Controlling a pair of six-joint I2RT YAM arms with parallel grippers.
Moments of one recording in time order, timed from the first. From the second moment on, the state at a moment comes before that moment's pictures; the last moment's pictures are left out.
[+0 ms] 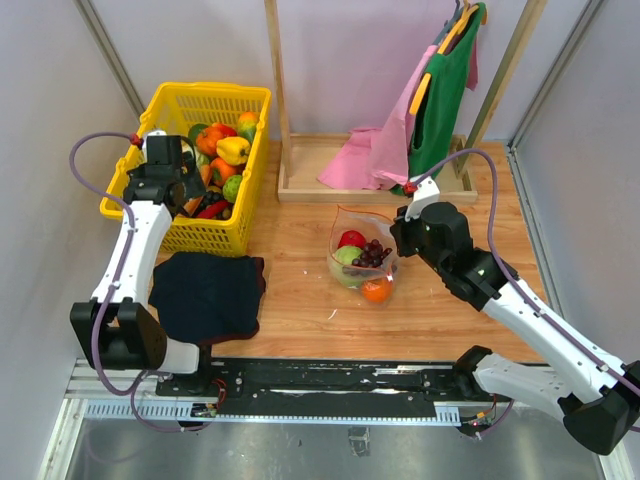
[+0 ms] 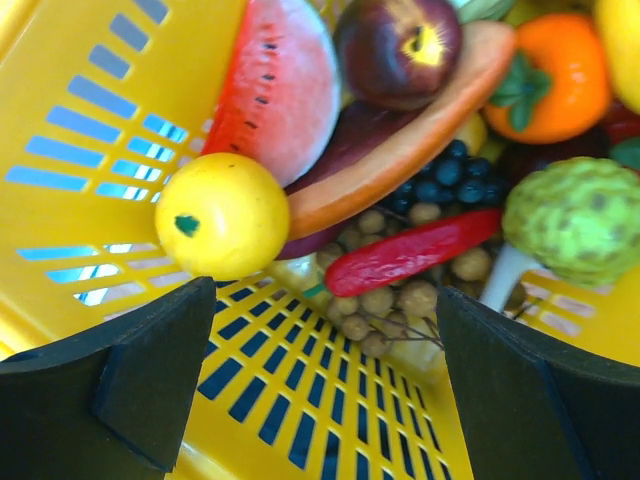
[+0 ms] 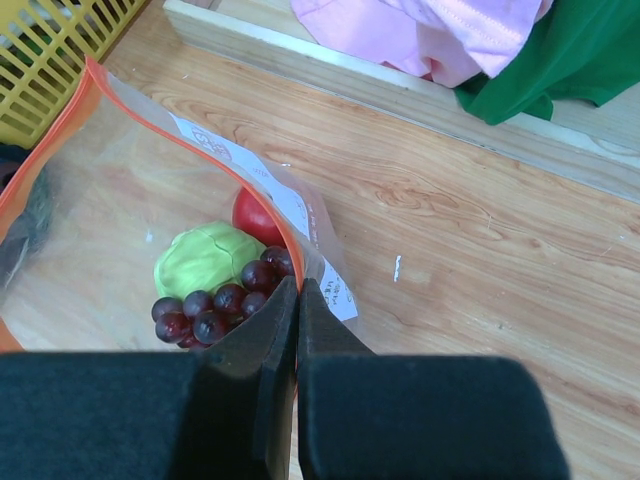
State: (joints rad) left arm 0.01 1.38 1.35 -0.68 -0.43 -0.30; right arm 0.68 0.97 0.93 -0.38 0.24 0.15
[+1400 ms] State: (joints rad) left arm 0.15 1.82 1.38 -0.69 -0.70 -0.28; right arm 0.68 1.01 0.93 -0.37 0.18 0.16
